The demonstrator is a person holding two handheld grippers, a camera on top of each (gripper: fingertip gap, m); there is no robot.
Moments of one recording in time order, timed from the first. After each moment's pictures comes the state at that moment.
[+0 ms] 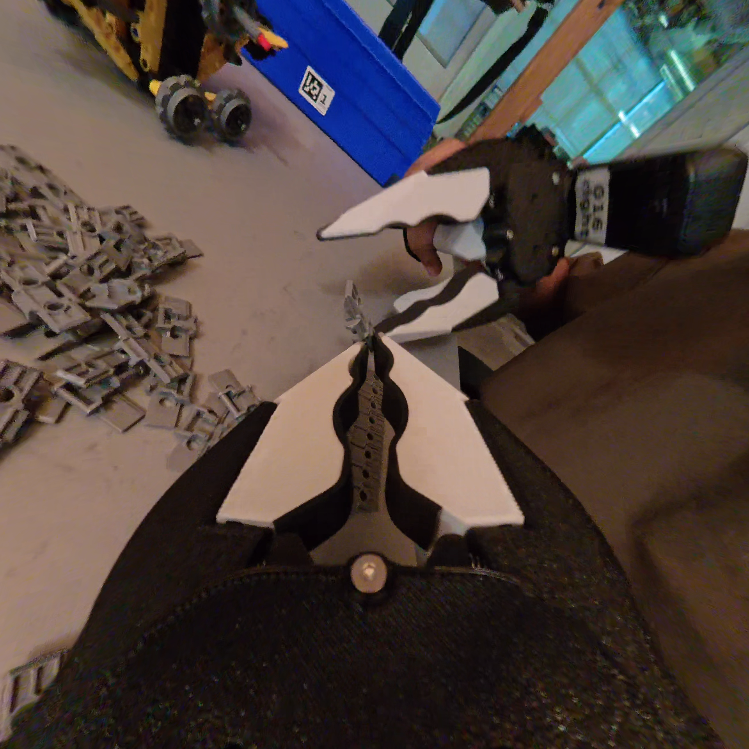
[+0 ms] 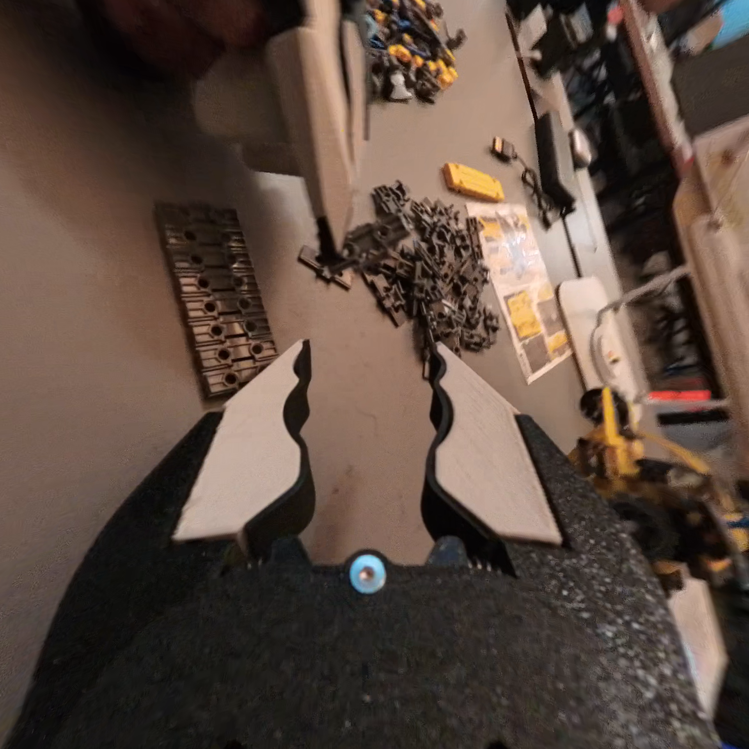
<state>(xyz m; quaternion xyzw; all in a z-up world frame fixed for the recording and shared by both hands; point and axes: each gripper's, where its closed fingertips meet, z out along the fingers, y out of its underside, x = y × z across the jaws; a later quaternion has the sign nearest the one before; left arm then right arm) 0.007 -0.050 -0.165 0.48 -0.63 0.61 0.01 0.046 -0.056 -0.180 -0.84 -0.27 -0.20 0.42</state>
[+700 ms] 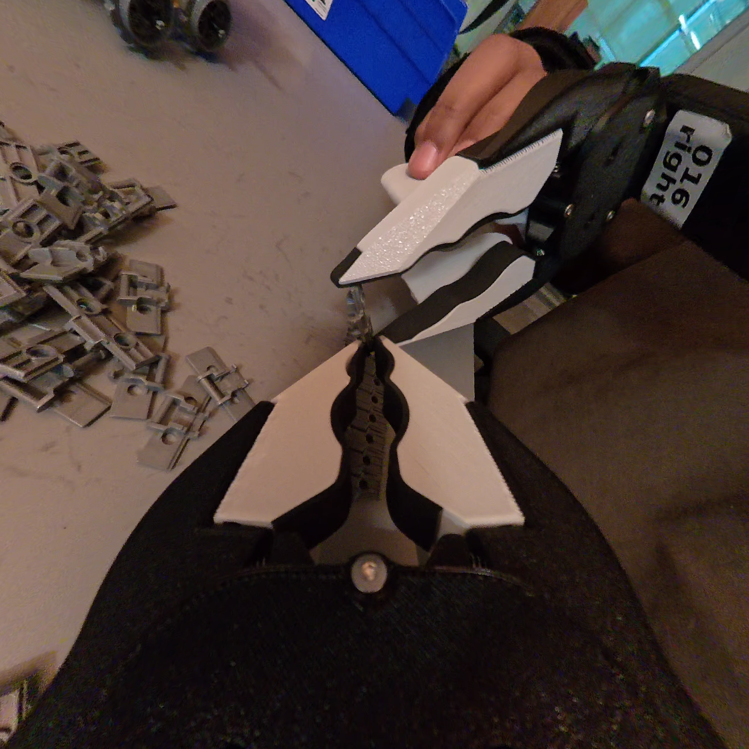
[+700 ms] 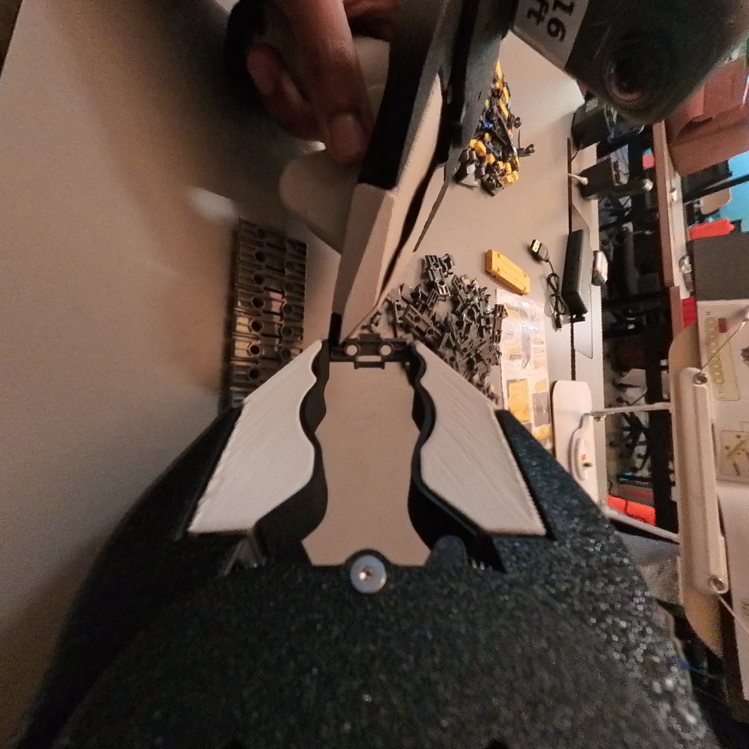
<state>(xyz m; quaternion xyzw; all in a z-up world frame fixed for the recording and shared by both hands) 0.001 -0.065 -0.187 0.48 -0.68 0.55 0.03 0.012 -0.044 -0.179 -0.78 -0.42 -0.20 0.41</state>
